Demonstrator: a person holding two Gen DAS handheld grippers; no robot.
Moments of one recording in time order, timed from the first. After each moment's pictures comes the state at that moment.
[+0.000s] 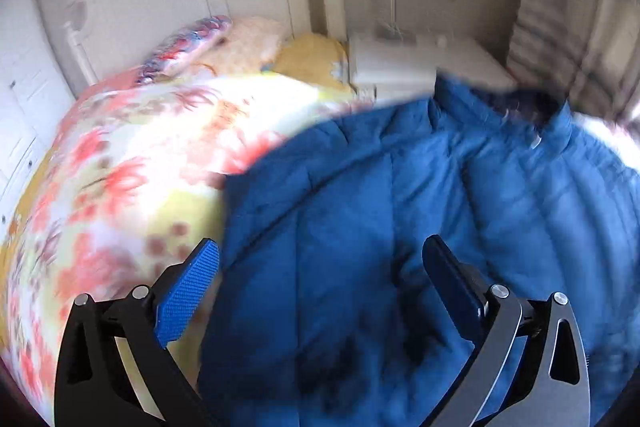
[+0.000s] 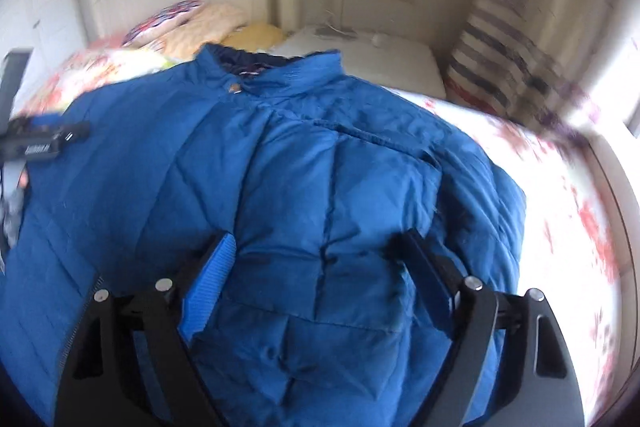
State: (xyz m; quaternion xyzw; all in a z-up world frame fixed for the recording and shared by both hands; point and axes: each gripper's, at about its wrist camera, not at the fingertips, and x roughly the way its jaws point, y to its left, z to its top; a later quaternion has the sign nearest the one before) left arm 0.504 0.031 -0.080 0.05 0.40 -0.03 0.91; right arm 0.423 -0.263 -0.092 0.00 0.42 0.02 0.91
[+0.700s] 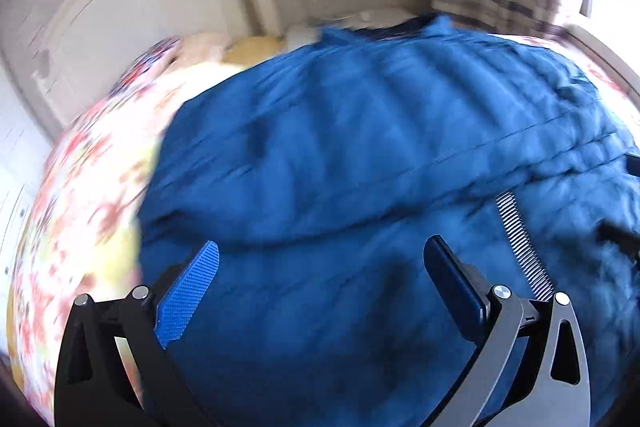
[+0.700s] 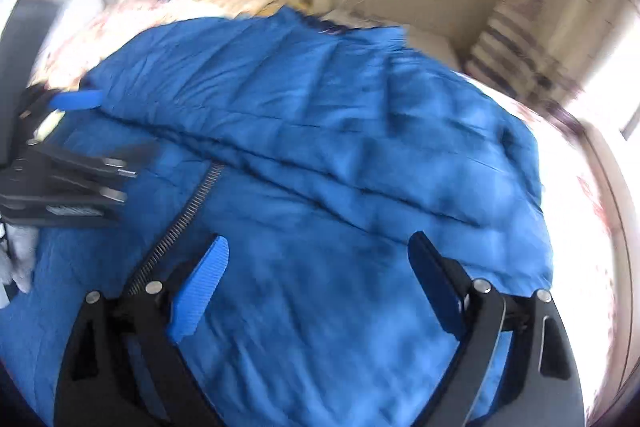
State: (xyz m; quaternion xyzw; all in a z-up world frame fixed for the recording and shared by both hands) left arm 0.397 -0.014 -0.121 0.14 0.41 -0.09 0.90; right arm 0.335 -0.196 -0.100 -0.05 0.43 0.03 0.90
